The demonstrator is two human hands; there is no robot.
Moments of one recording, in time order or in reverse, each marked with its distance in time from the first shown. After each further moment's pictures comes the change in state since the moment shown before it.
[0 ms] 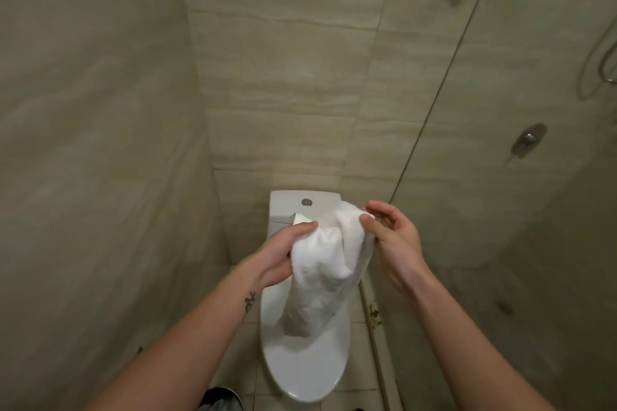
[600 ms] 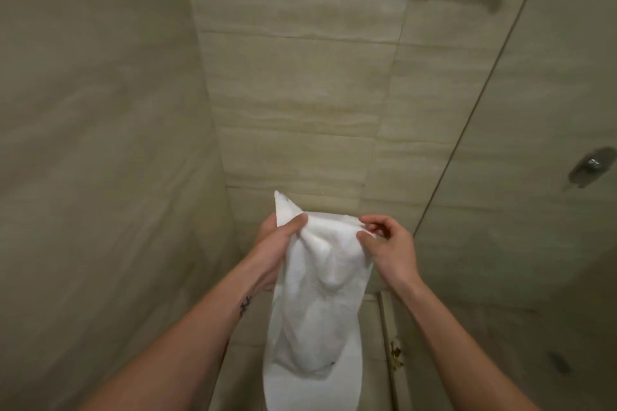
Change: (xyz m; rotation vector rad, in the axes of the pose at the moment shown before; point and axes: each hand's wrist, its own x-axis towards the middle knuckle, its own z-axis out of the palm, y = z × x) left_hand 0.076 0.057 0.018 0.120 0.463 0.406; right_hand 0.125 0.010 -0.001 -0.297 -0.100 -0.158
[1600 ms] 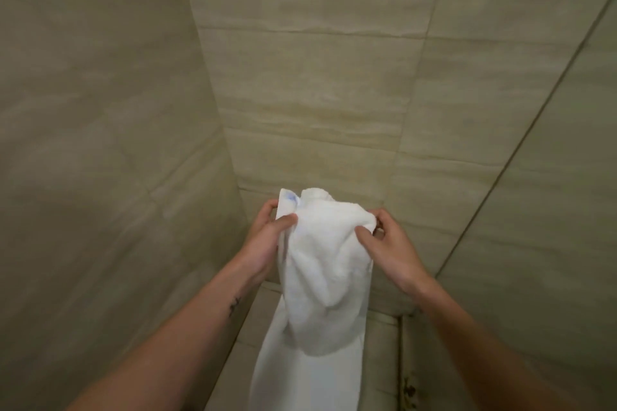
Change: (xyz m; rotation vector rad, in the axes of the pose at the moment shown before) left_hand 0.096 0.005 0.071 0.037 0.139 0.118; right_hand 0.158 0.028 -0.036 0.006 -0.449 -0.016
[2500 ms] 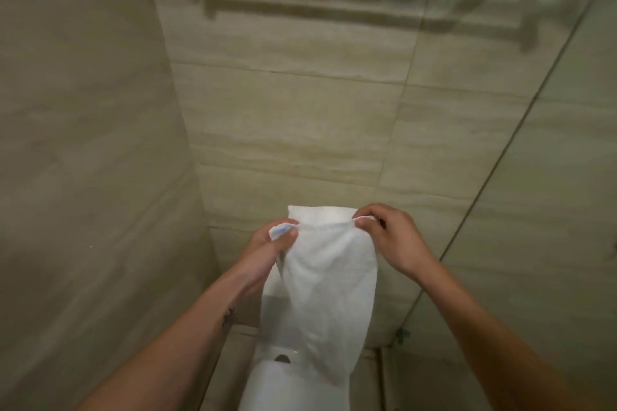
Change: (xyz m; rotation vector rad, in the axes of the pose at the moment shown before) left_hand 0.080 0.023 -0.013 0.092 -0.205 0.082; right_hand 0.077 -0.056 -0.019 -0.525 0.077 -0.280
